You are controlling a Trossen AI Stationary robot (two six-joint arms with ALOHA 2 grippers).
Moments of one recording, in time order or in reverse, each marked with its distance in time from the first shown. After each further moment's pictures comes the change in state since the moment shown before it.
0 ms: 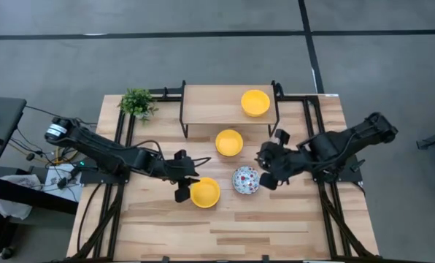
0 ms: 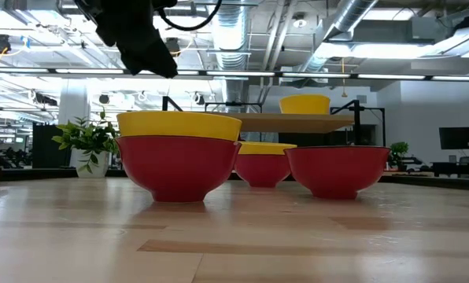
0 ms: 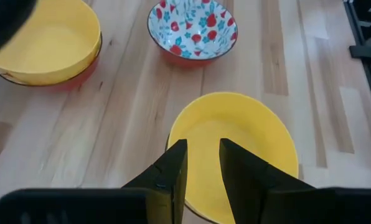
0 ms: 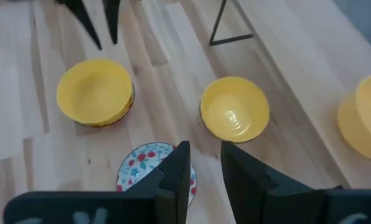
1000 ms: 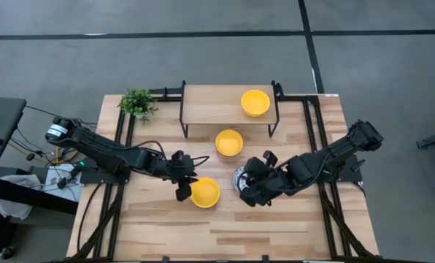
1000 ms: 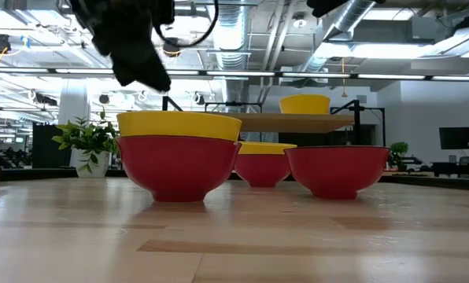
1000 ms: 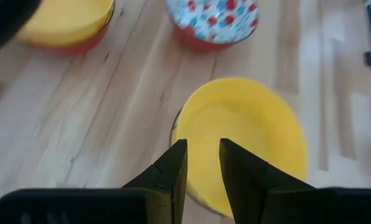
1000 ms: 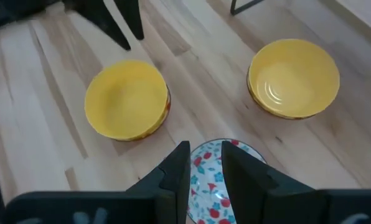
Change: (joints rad) left arm 0.015 0.019 -0.026 -0.030 0.011 -0.146; right arm 0.059 0.201 0.001 0.121 0.004 0.373
